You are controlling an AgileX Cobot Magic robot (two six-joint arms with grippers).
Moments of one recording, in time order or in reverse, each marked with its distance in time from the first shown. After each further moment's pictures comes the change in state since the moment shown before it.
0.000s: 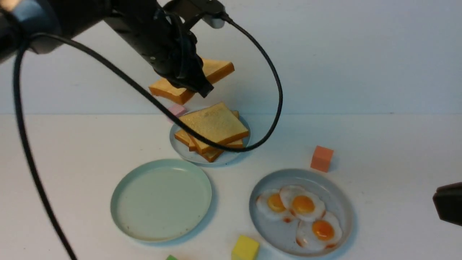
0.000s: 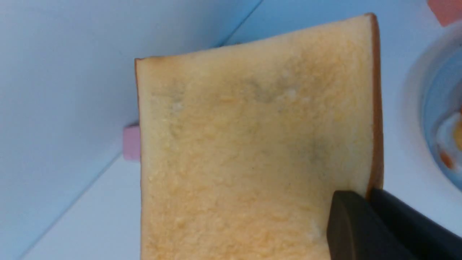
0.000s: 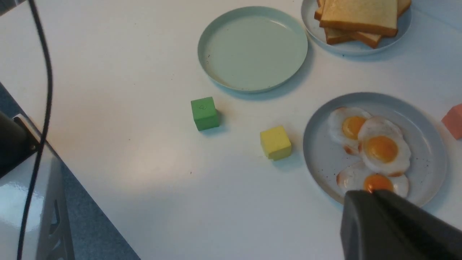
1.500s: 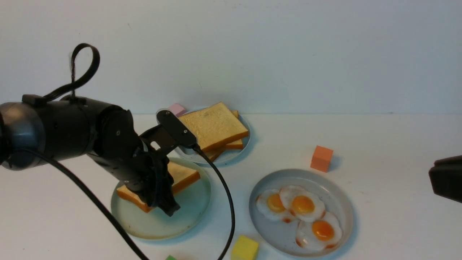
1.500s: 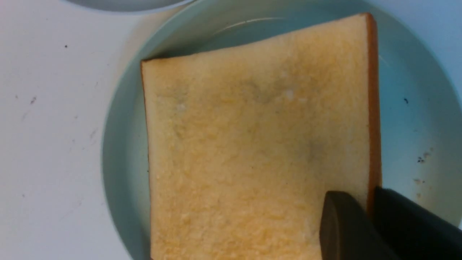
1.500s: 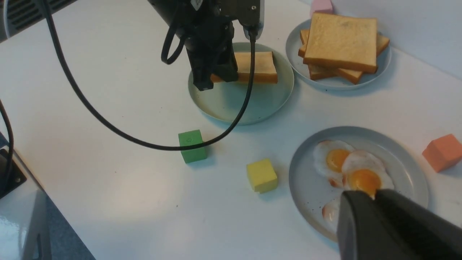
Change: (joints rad) right arm 0.001 0.000 0.000 -0.023 -0.088 -0.001; left arm 0.000 -0.088 0.656 0.063 -0.378 0.001
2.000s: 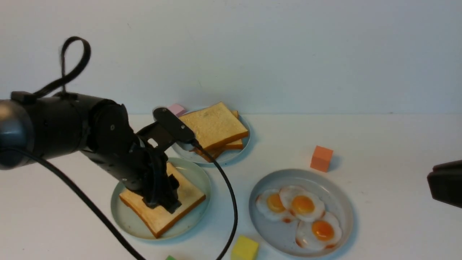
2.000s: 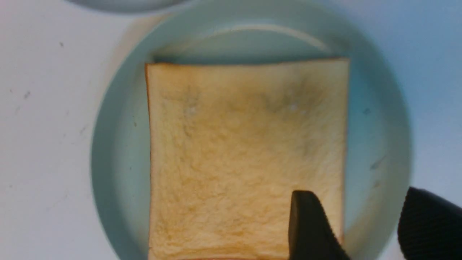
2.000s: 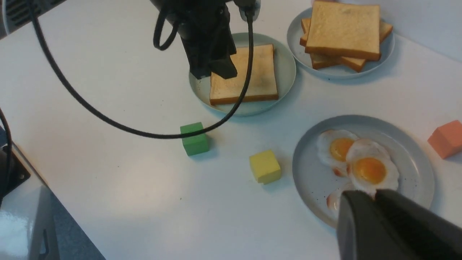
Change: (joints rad) right arm 0.000 0.027 0.000 -0.003 0.018 0.029; left arm 0.000 -0.090 0.001 -0.122 0.035 -0.001
